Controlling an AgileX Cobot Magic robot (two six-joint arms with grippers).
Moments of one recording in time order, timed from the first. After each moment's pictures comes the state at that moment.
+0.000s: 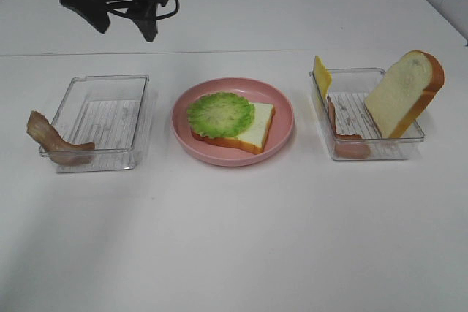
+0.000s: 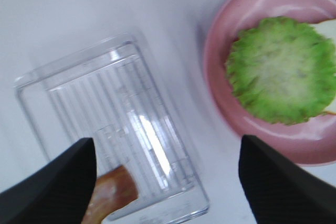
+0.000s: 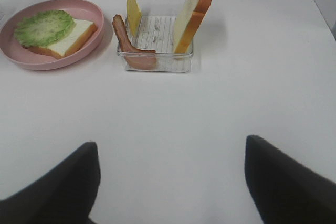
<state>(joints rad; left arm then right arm) -0.36 2.09 -1.95 0.00 1.13 -0.04 0.05 -0.01 -0.51 0.10 1.08 -0.06</state>
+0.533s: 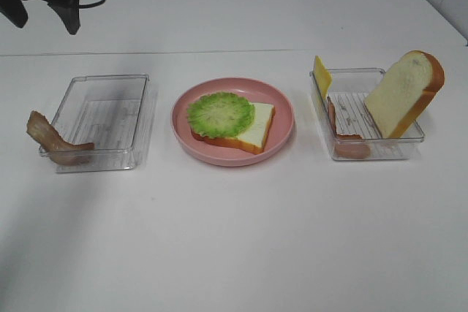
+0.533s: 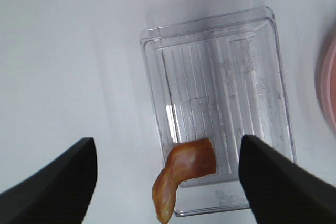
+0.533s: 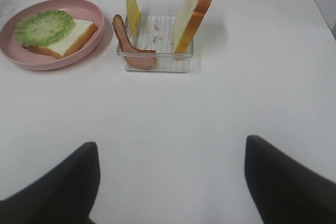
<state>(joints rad) -0.17 2.06 -1.95 0.05 1.21 -0.08 0.05 -0.01 -0.51 0.10 1.08 -0.06</state>
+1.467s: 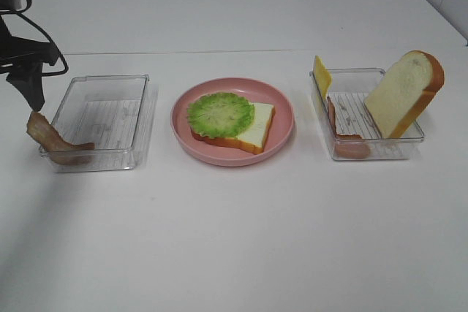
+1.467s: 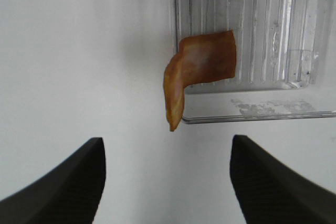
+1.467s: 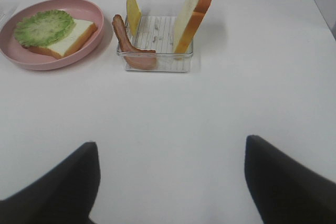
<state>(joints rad) -0.08 1.89 -1.45 -0.05 1.08 -0.10 0.05 -0.01 -0.51 0.10 1.08 -0.06</state>
